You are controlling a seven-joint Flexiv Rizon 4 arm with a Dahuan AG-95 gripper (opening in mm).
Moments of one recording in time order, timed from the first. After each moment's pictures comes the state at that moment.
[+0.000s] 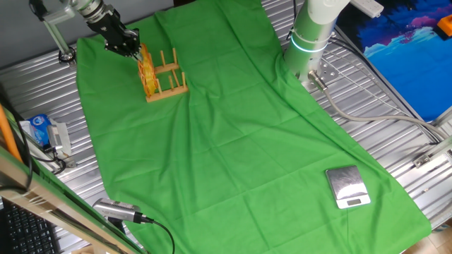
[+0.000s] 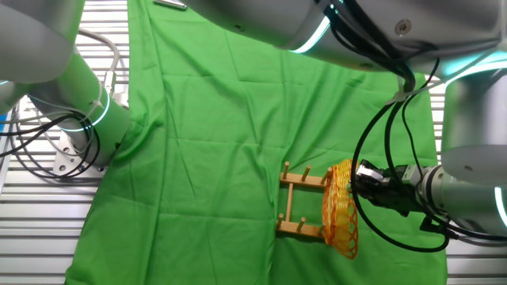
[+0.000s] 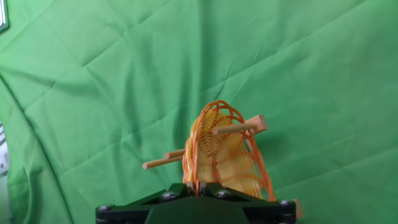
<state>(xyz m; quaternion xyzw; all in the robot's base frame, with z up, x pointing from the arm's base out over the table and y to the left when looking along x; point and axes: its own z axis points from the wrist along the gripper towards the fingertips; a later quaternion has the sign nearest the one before) 0.548 -0.179 0.161 0.50 -0.84 -0.20 0.08</state>
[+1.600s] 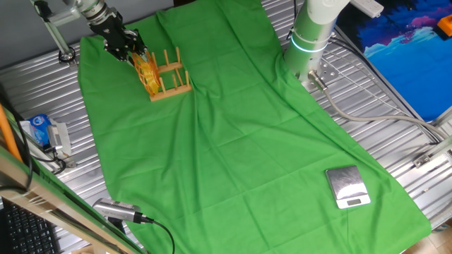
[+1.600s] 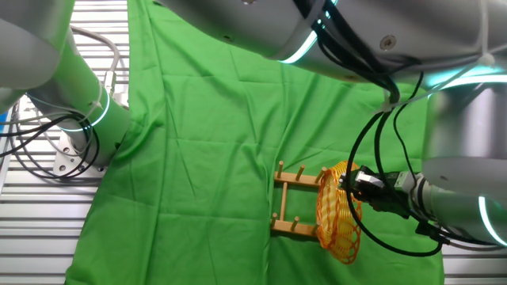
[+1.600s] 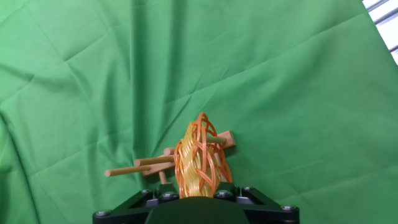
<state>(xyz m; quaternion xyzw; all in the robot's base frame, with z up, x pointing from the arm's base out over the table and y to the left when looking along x) 0.549 -0.180 0.145 0.53 -0.82 -0.19 0.06</state>
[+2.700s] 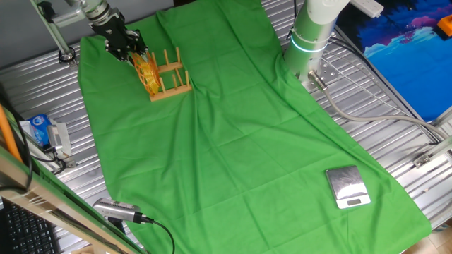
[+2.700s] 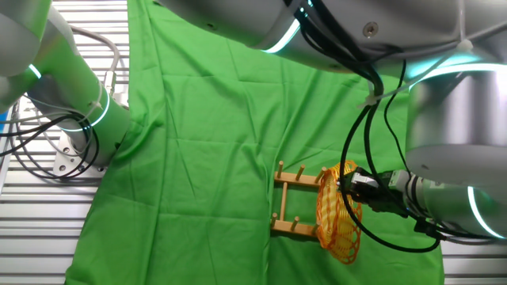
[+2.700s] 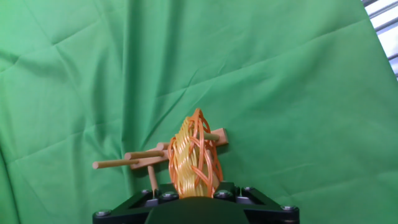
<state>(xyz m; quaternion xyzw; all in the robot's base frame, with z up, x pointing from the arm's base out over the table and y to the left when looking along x) 0.546 -0.185 0.142 0.54 -0.82 -0.17 0.05</state>
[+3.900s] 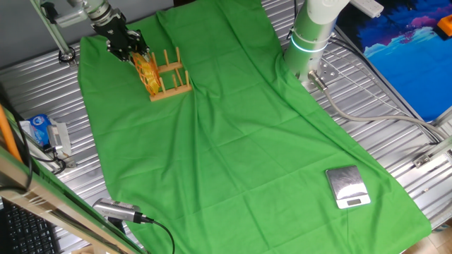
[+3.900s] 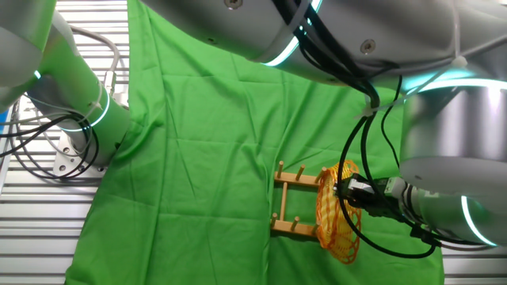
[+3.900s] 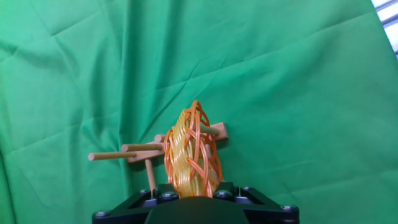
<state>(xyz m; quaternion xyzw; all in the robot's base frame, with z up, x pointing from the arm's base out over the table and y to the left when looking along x) 0.545 -0.190 0.132 0.56 -0.81 -0.17 0.05</state>
